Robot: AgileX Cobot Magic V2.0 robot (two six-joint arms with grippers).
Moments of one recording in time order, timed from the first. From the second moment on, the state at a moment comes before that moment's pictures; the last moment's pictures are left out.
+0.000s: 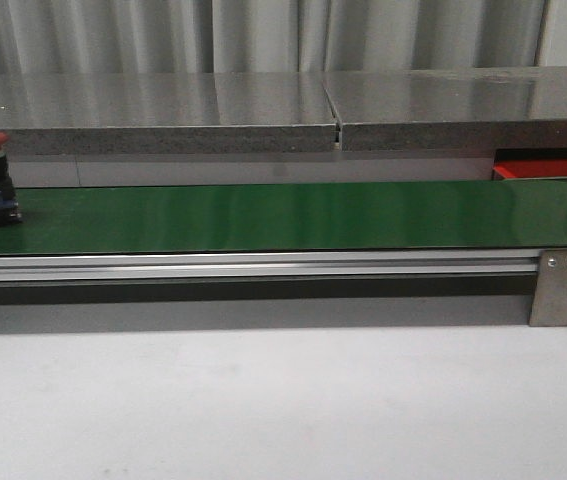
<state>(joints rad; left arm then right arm) 0.53 2.17 -1.79 0.00 0.83 0.03 -0.03 0.84 -0.69 0.22 0.59 -0.37</state>
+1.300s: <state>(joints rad) 0.58 2.21 -1.79 -0.02 0.78 0.02 -0.03 0.84 -0.69 0.22 0.59 -0.37</state>
